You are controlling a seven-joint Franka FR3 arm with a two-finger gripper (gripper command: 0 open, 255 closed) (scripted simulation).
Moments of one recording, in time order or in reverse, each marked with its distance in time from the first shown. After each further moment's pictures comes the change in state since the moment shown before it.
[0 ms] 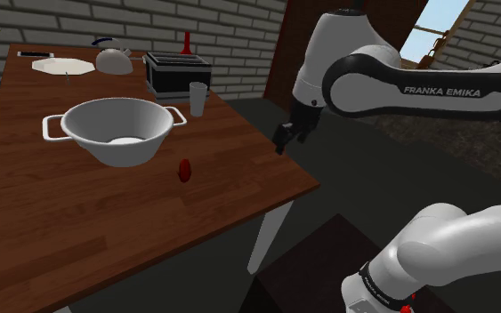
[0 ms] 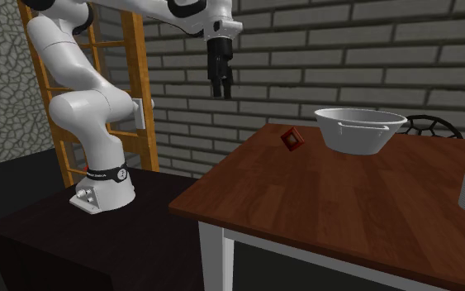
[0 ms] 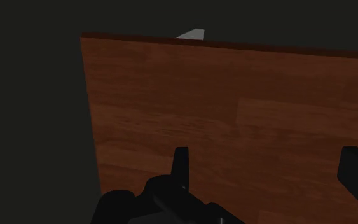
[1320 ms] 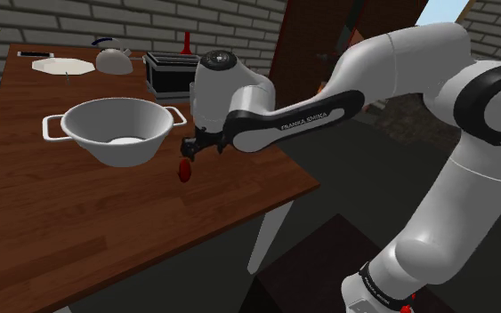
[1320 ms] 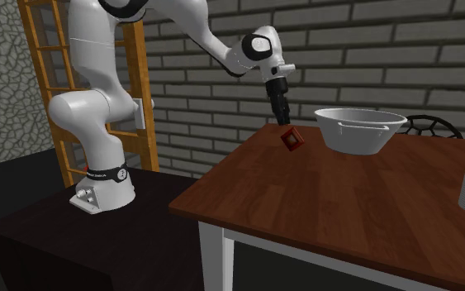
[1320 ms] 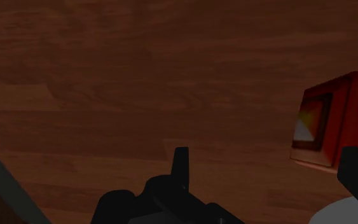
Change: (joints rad) arm -0.037 0.756 0.303 0.421 -0.527 0.296 0.736
